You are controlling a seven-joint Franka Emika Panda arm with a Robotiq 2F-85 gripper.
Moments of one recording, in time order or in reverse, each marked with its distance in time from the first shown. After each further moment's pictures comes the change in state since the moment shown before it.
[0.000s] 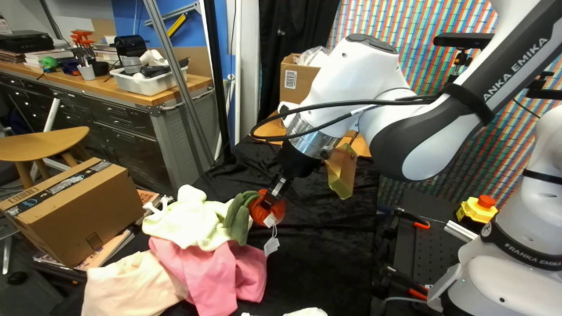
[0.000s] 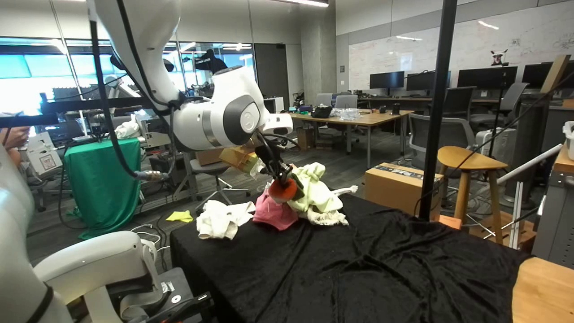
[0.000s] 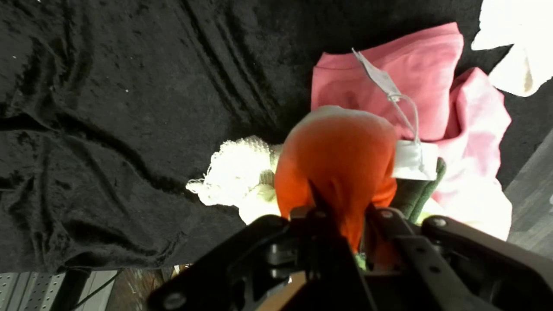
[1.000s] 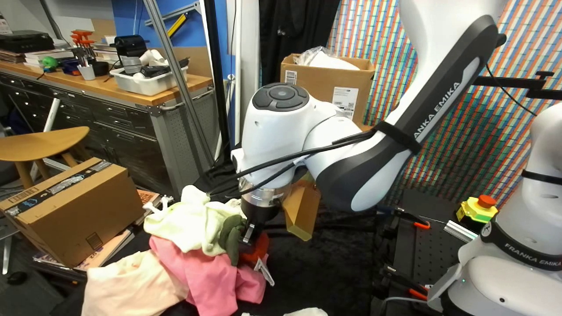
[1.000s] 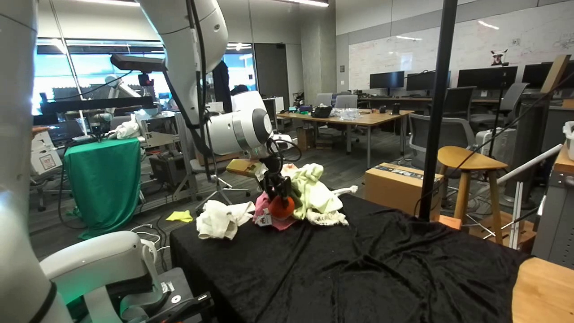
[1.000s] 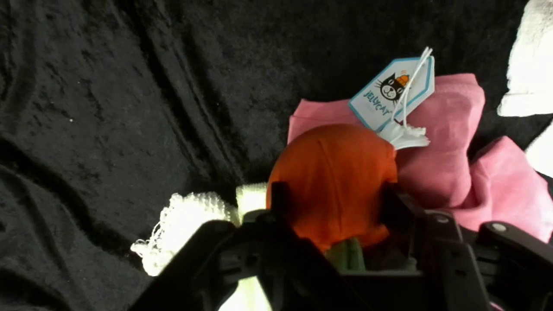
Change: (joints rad) arm 0.096 0.316 -0.001 0.322 -0.269 -0.325 0.219
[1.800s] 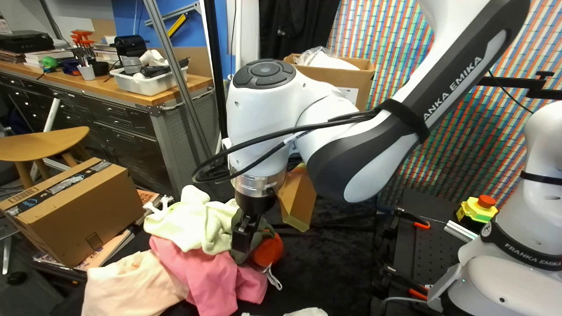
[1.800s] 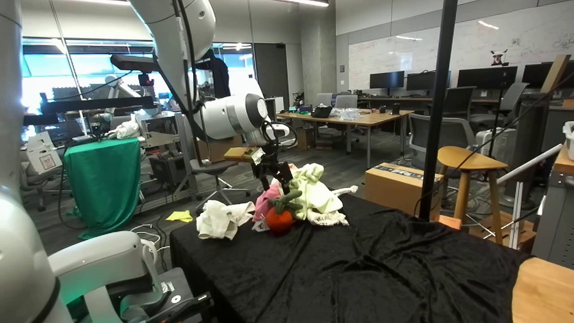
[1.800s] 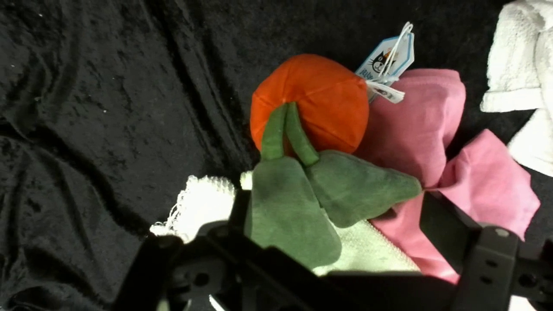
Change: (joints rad) arm 0.122 -0.055 -0.084 0.050 0.096 -0.152 -0.065
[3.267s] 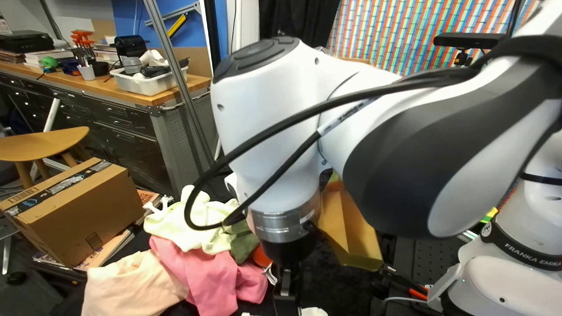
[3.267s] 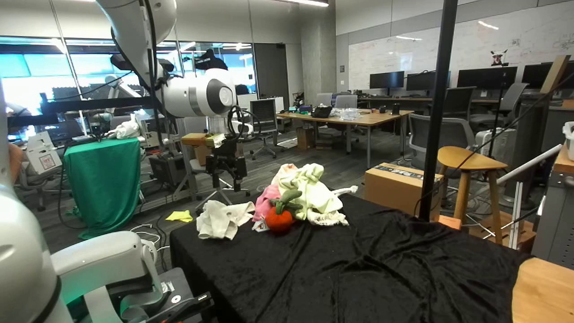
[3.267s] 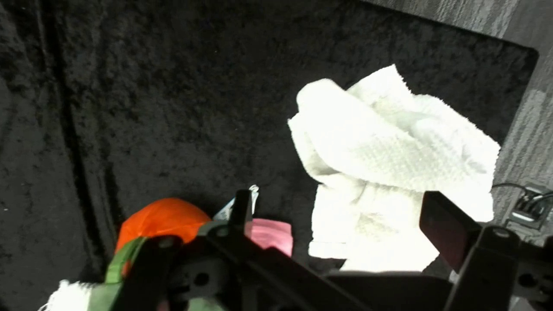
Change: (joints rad) arm 0.050 -0.089 0.165 0.003 0.329 -0.319 -0.221
